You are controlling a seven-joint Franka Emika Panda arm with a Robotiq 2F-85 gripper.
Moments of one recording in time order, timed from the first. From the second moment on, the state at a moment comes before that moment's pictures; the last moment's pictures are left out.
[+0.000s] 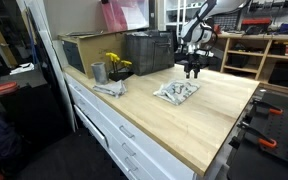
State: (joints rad) arm -0.46 0.87 0.01 -1.52 0.22 2.04 -0.47
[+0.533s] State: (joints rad) arm -0.49 0.98 0.04 -1.39 0.33 1.97 -0.47
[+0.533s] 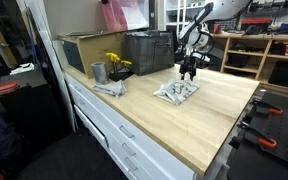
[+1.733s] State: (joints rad) arm -0.41 0.91 -0.03 -1.44 0.32 2.15 -0.33
